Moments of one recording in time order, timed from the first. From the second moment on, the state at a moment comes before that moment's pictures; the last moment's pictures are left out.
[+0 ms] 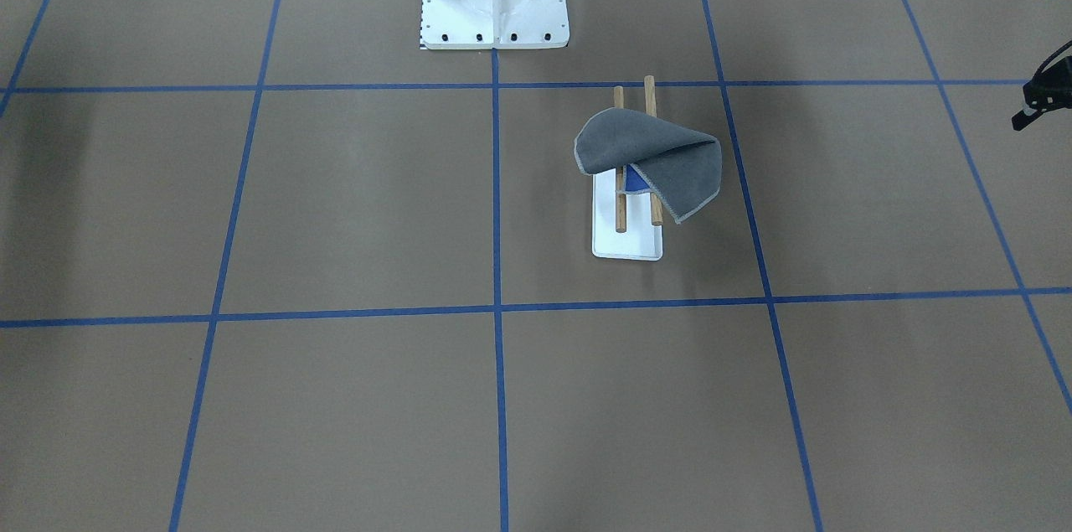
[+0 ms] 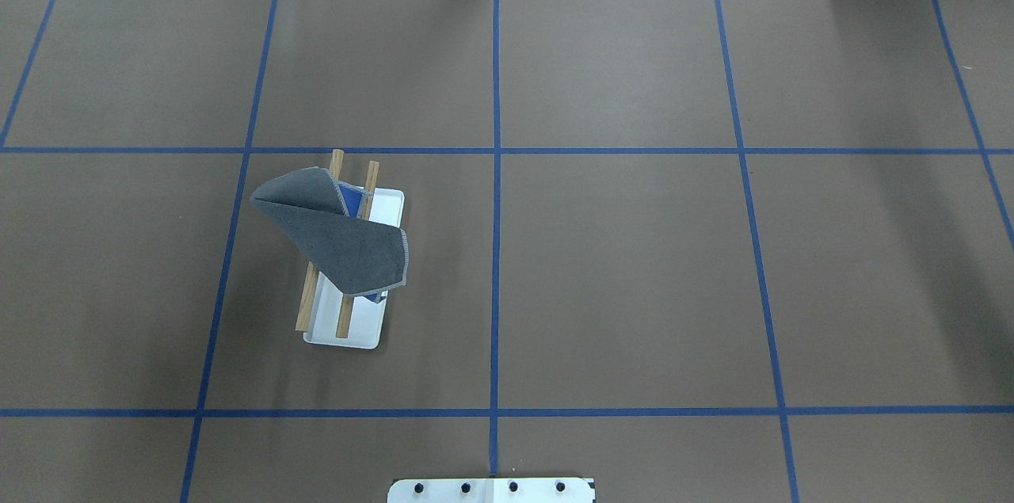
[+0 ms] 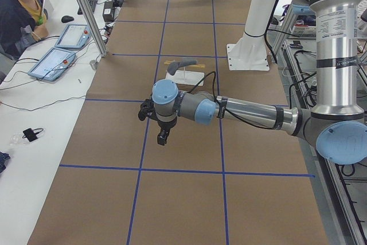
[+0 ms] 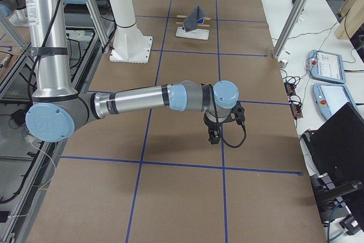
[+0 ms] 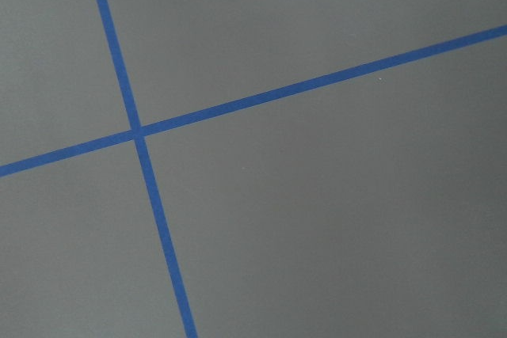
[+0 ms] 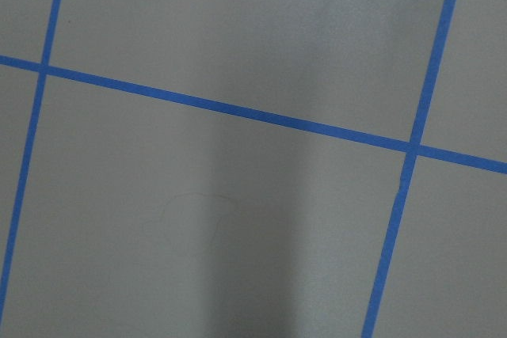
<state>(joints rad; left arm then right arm) -1.41 -1.46 -1.83 -1.70 -2.41 -0.03 1.53 -1.52 1.71 -1.77 2.51 -0.19</state>
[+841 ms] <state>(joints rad) -1.41 -1.45 -1.83 -1.70 -2.42 -0.03 1.53 -1.49 1.72 -1.77 2.45 -0.20</state>
